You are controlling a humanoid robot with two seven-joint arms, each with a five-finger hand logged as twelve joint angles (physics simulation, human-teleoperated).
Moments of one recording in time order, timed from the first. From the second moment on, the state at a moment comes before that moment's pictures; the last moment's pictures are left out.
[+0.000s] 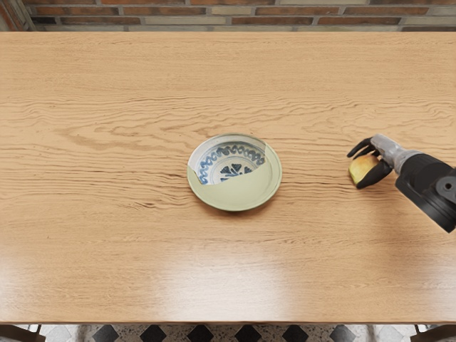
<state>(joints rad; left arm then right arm) -0.09 0.00 0.00 -0.18 -0.06 0.09 0.21 0.89 -0.74 0.23 1.45 -0.90 -0.33 -0.57</state>
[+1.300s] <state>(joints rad) -0.05 0.00 0.00 -0.17 -0.06 0.10 0.21 1.02 -0.64 0.27 1.47 -0.81 -0.26 -0.61</state>
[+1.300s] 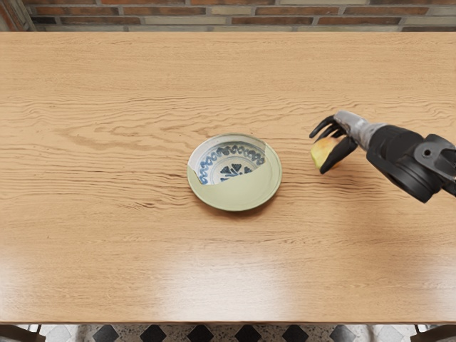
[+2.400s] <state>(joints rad) -0.02 0.00 0.00 -0.17 -0.06 0.10 0.21 1.06 -0.38 0.29 1.45 -0.78 -0.32 -0.61</state>
